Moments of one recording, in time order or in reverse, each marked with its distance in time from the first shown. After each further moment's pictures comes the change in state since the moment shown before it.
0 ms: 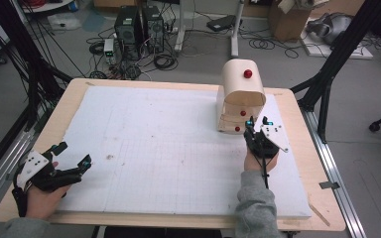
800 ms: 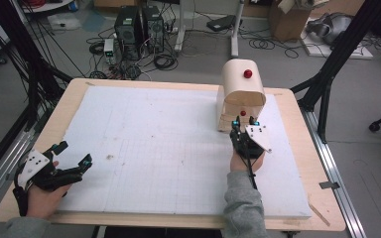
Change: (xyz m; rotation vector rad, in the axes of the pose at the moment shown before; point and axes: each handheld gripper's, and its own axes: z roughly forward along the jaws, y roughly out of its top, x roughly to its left) left arm 0.000 0.001 0.002 0.002 0.003 0.002; right arm 0.039 -0.001 -0.003 -0.009 0.021 -0.001
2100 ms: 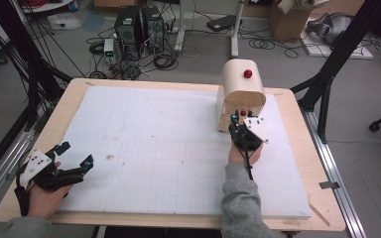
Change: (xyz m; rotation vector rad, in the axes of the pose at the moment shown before) left arm -0.001 -0.002 0.002 0.016 -0.018 -0.008; right arm 0.002 0.004 0.023 0.016 -0.018 0.011
